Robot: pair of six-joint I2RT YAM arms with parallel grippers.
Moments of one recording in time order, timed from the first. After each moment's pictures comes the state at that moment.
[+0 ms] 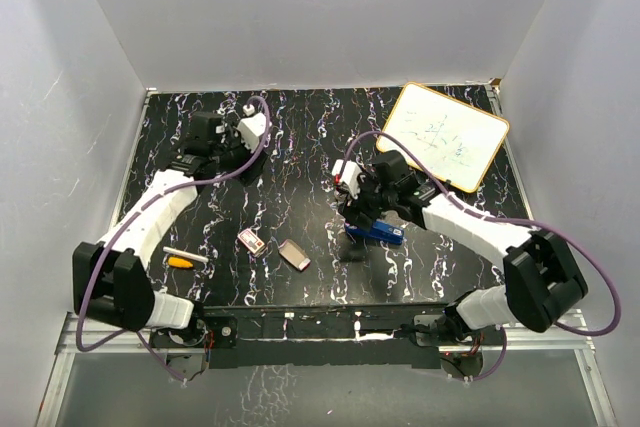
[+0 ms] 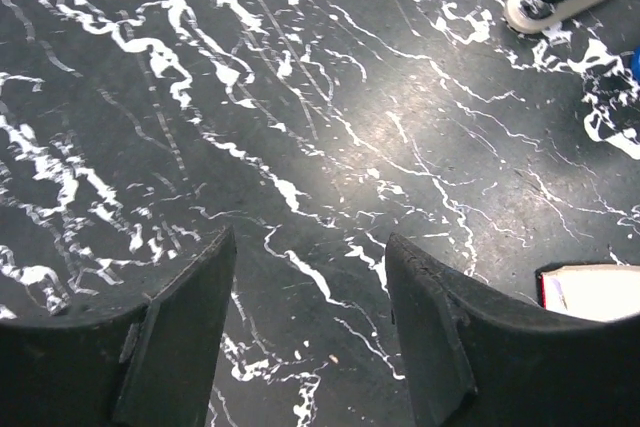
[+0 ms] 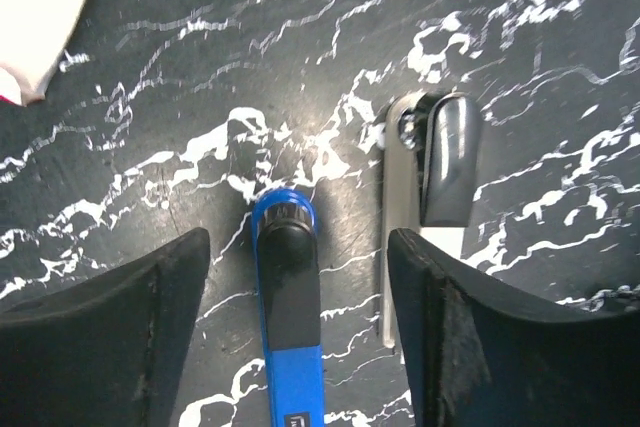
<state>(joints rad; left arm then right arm) -0.27 1.39 1.08 -0.42 0.37 0.49 0.58 1.39 0.84 -0.24 -0.36 -0.53</state>
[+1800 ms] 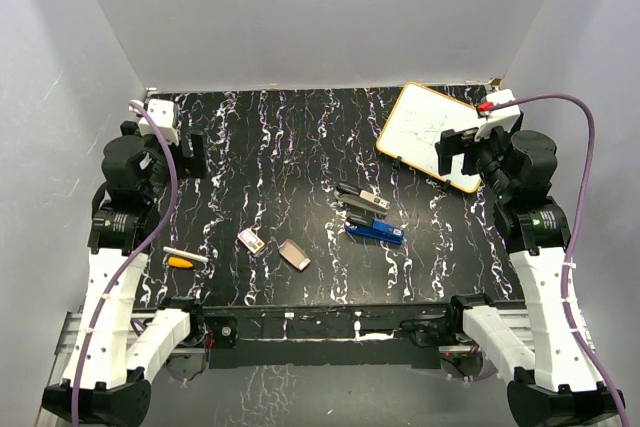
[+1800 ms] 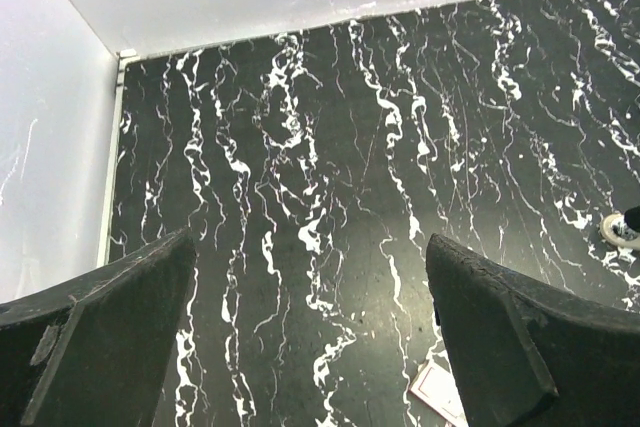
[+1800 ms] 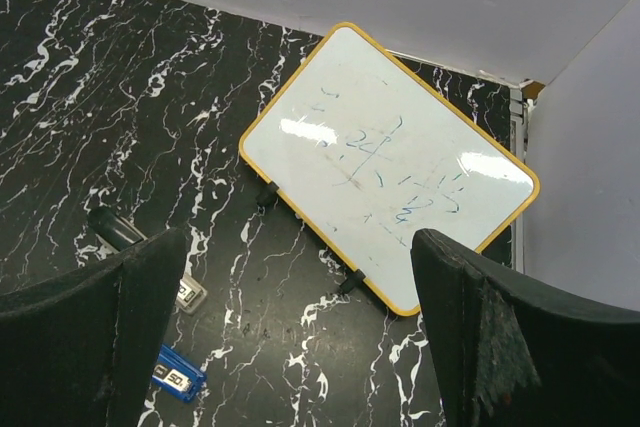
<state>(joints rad) -0.08 0.83 1.08 -0.49 0.02 0.11 0.06 0.82 1.10 -0.48 -0.13 -0.16</state>
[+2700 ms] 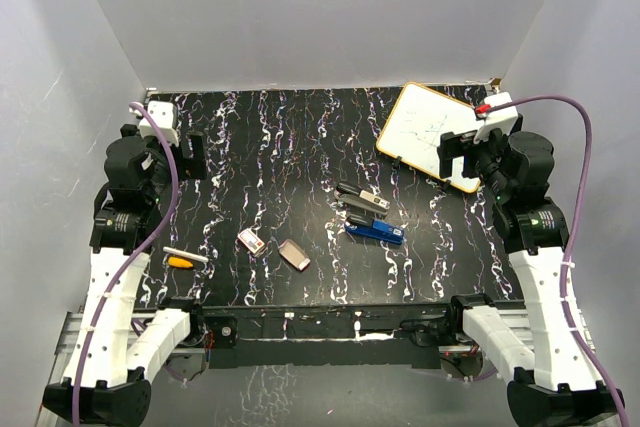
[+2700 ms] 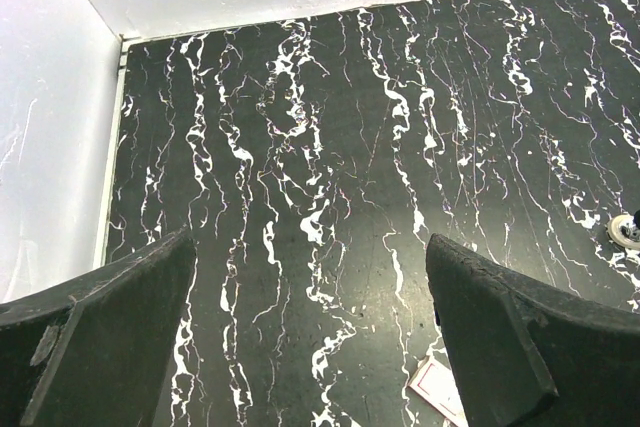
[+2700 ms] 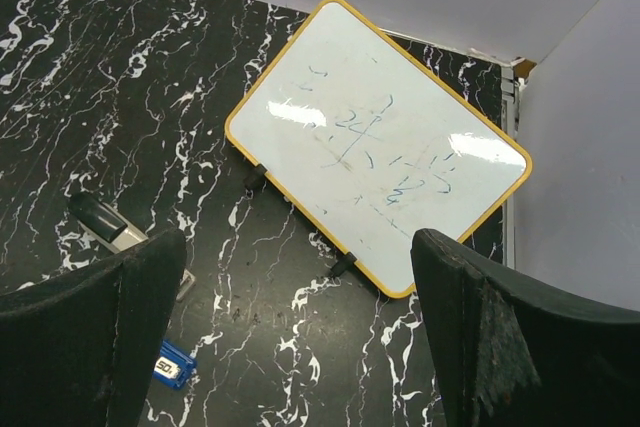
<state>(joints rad) -0.07 0.84 1.06 -0.50 -0.01 0.09 0.06 0.82 1.08 -0.50 -0.11 -0.18</state>
